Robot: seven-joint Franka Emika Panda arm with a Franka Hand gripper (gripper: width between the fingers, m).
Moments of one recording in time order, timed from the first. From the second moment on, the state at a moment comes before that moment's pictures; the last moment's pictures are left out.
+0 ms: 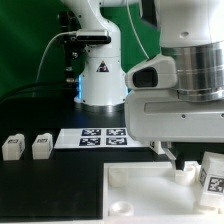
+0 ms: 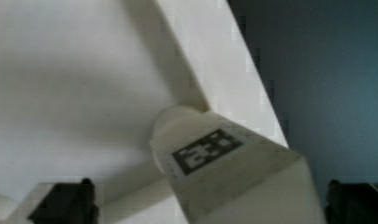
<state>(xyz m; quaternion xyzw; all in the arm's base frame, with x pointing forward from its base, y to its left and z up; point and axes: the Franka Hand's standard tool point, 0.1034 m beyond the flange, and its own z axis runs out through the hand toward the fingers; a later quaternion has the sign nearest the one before) 0.627 0.121 0.078 -0.98 0.18 0.02 0.07</state>
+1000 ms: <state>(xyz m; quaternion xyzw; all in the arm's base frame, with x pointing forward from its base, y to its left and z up) 0.632 0.120 0.077 -0.81 0.58 0.06 0.08</state>
